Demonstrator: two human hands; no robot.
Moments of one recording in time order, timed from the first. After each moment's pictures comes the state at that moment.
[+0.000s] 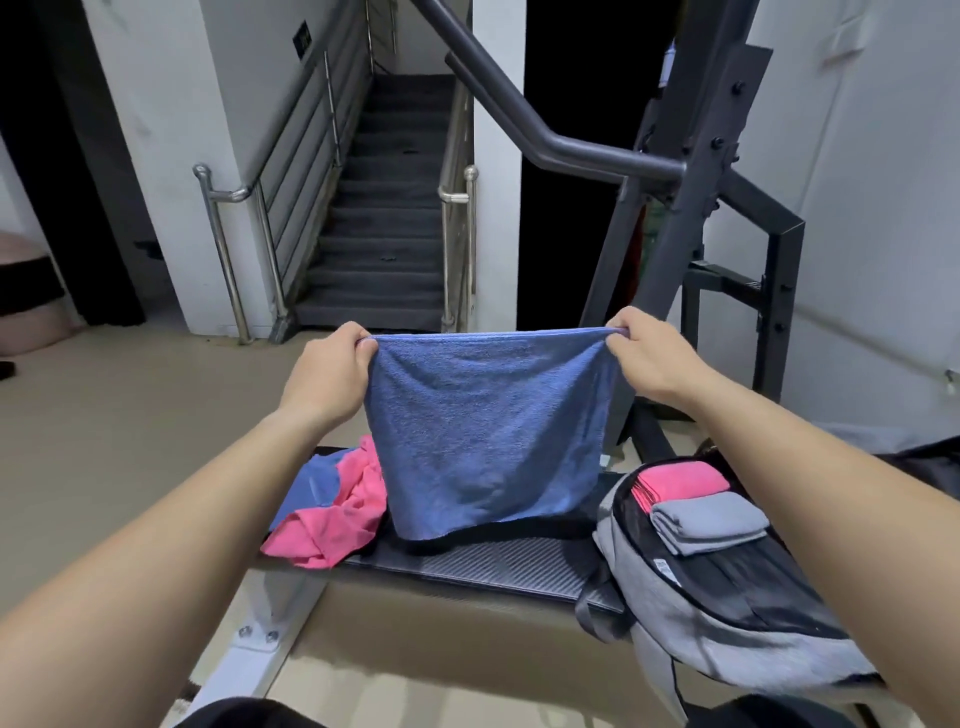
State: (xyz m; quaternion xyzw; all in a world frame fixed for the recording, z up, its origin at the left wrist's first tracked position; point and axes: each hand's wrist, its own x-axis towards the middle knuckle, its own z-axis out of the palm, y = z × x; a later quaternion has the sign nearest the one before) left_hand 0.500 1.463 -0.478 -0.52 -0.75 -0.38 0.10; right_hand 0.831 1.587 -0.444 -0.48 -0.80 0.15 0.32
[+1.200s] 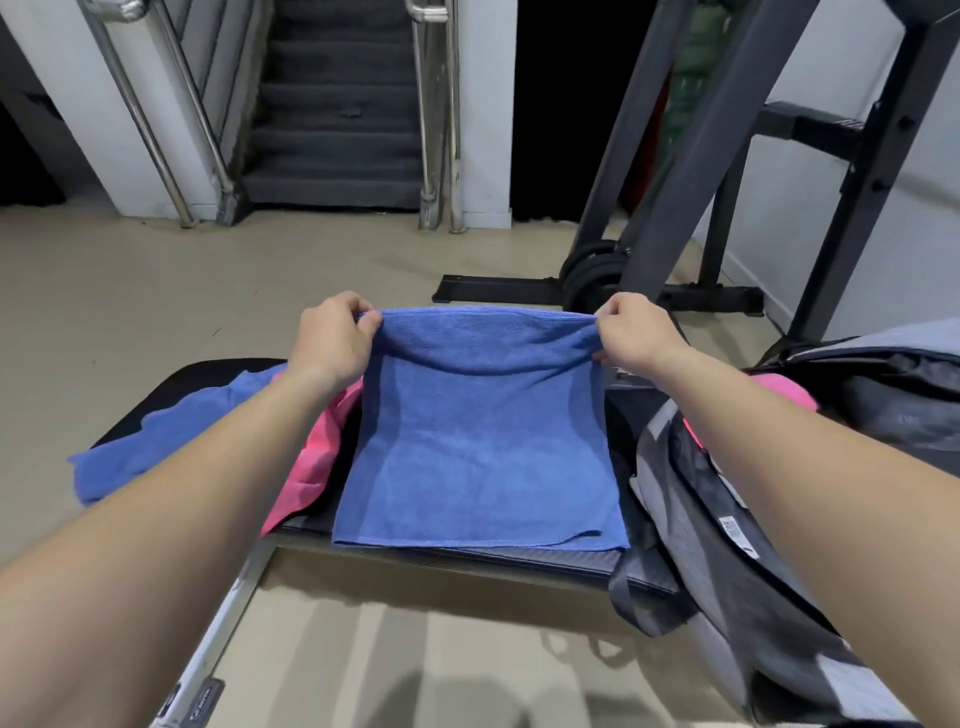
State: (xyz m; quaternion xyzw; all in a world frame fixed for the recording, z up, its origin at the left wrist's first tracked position) left_hand 0.456 1.619 -0.640 -0.48 -0.80 -0.36 -0.04; right_hand 0.761 1.723 -0.618 -0.60 -0.70 0.28 0.26
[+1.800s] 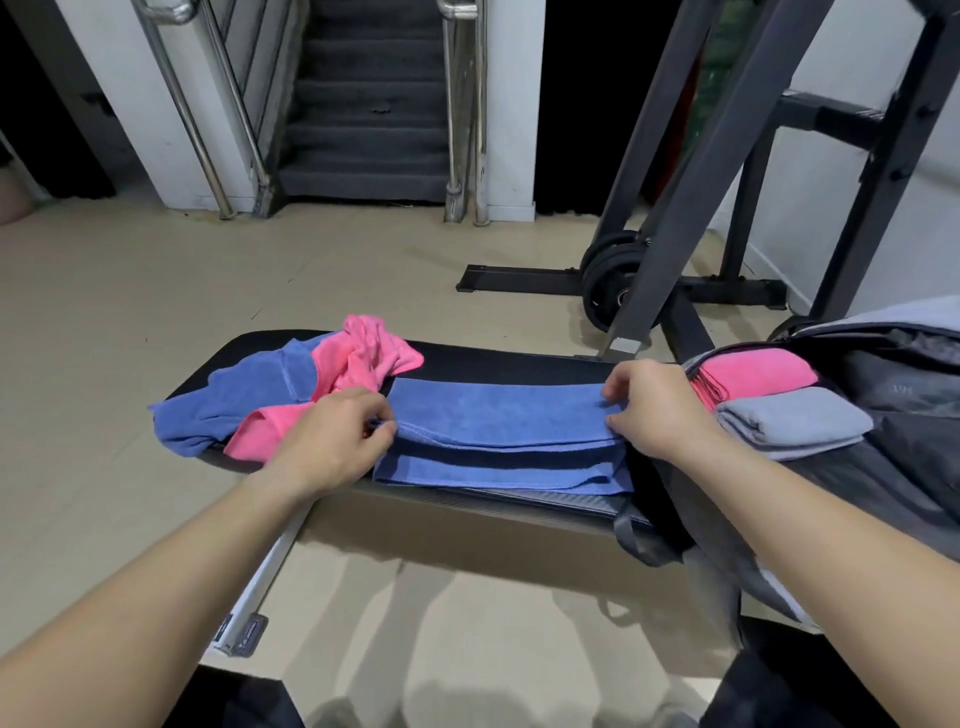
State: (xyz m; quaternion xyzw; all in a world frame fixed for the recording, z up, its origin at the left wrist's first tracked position) left_hand 0.478 1.467 -0.687 -0.64 -0.73 -0.22 -0.03; right_hand 0.799 1.619 -0.658 -0.54 -0.81 0.17 0.16
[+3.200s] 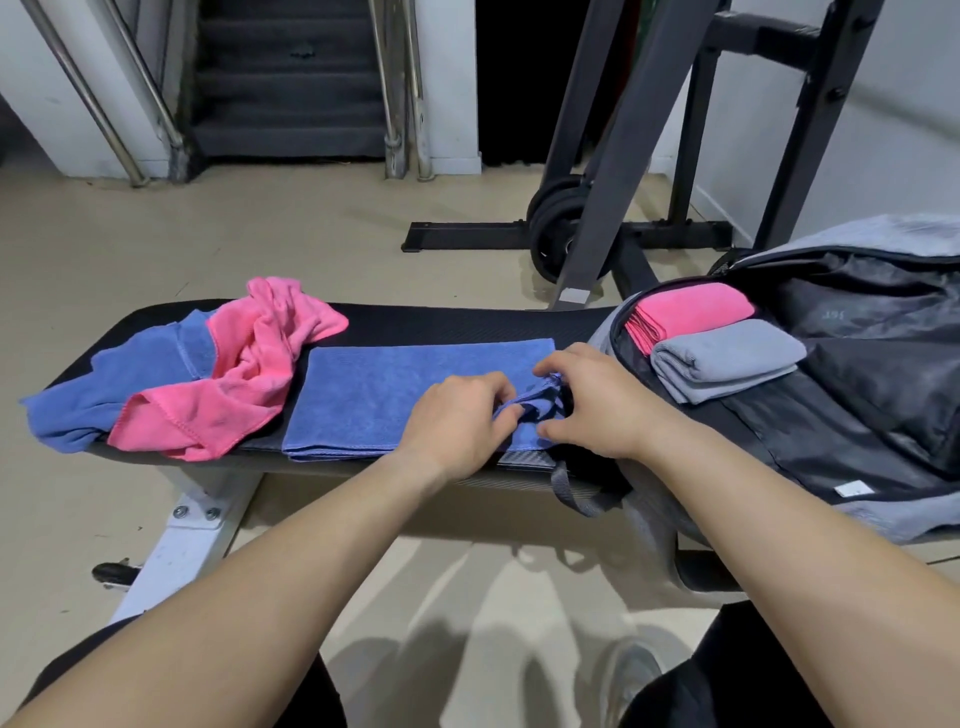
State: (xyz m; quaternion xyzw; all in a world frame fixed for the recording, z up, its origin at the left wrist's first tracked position) left_hand 0.654 1.540 -0.716 -0.67 -0.70 -0.19 -0.12; right_hand 0.831 1.602 -0.689 -0.45 -0.87 0.20 0.08
